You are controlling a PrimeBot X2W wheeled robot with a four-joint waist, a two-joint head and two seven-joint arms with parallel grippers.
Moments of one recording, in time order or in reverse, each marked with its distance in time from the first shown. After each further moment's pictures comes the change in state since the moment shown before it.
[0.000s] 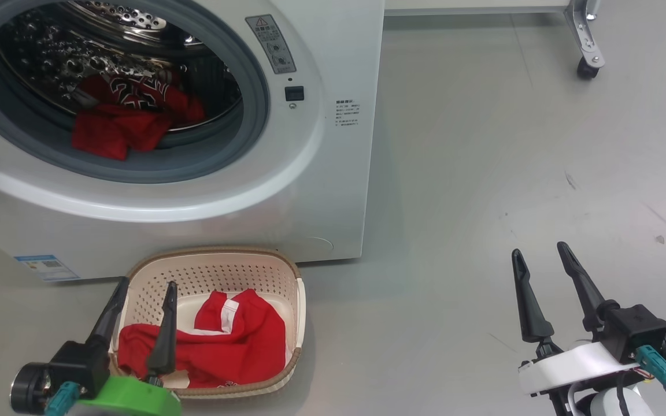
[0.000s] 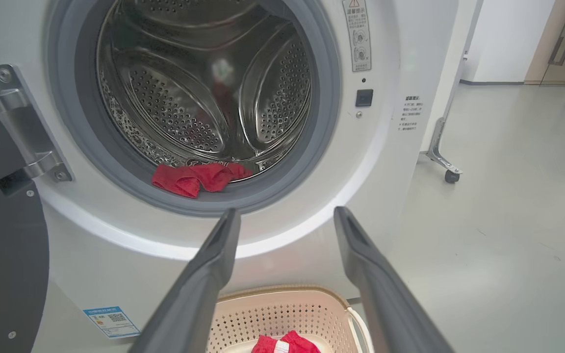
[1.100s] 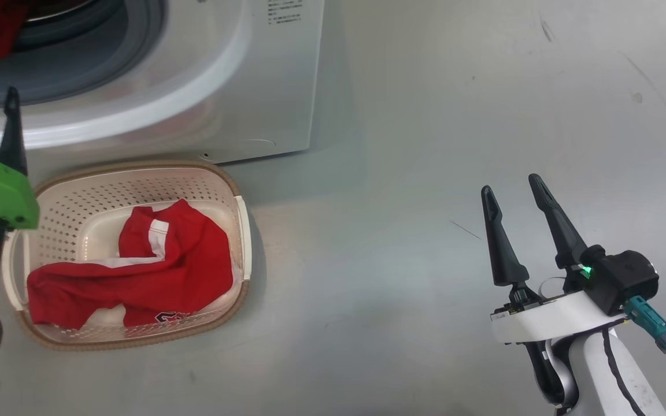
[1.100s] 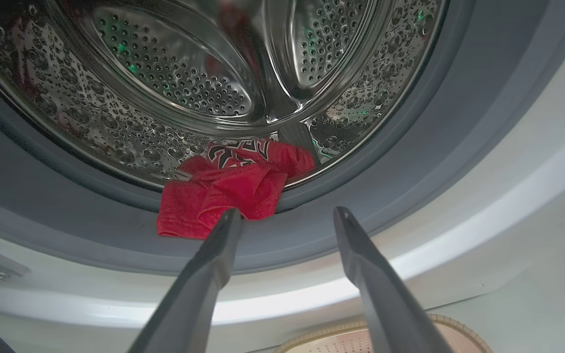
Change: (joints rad) left arm -0.554 0.207 0.093 0.181 0.063 0.036 0.326; right arm -0.150 -0.001 0.095 -0.053 0.050 -0.007 0.000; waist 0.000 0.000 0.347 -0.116
